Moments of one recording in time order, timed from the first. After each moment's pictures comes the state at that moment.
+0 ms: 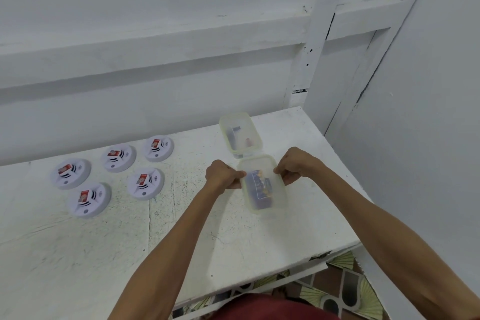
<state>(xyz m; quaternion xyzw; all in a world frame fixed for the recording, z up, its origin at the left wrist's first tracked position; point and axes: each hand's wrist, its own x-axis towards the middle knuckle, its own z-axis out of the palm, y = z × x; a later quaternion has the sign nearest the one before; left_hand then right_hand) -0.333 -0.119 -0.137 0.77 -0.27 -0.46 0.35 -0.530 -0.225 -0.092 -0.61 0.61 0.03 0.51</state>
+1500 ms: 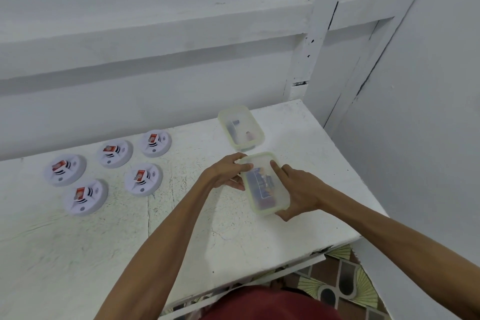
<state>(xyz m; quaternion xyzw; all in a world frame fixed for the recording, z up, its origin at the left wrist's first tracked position) -0.329 -0.127 -0.130 0.64 -0.35 -0.62 0.29 -0.574 -0.161 -0.115 -0.93 0.33 0.15 0.11</state>
